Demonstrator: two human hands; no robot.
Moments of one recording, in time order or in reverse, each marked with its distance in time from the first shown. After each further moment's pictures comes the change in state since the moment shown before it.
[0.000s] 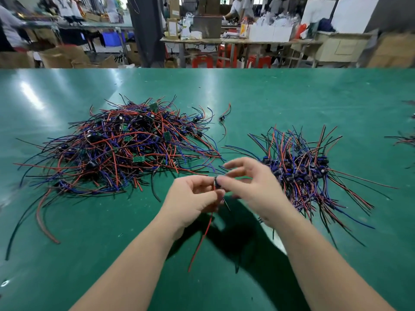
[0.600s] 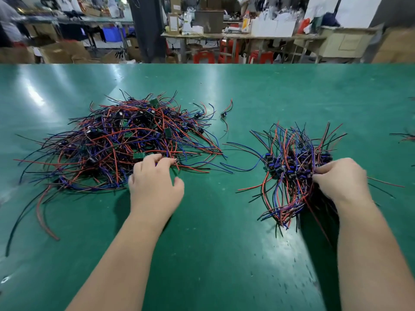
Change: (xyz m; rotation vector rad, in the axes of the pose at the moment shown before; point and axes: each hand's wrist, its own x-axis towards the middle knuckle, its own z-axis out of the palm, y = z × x) left_hand 0.016 -0.003 -0.047 1.194 0.538 0.207; right_hand 0.020 0.033 -0.118 -0.797 0.499 0.357
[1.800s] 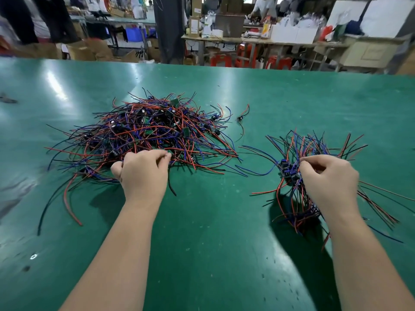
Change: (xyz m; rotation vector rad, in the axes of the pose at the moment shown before) left_hand 0.020 -0.036 -0.012 -0.001 0.344 -0.070; right_hand -0.042 -0.044 0.009 0.344 0.175 -0.312
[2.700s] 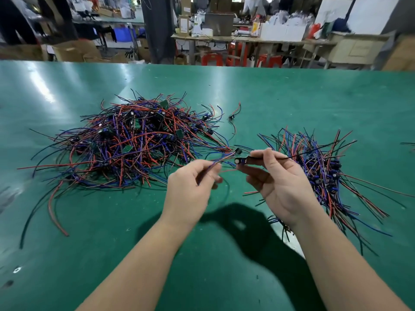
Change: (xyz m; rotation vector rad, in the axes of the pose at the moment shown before) left_hand -0.048 0.072 -0.006 -0.884 -0.399 0.047; right_hand -0.030 -0.040 0.027 1.269 -0.561 0.309
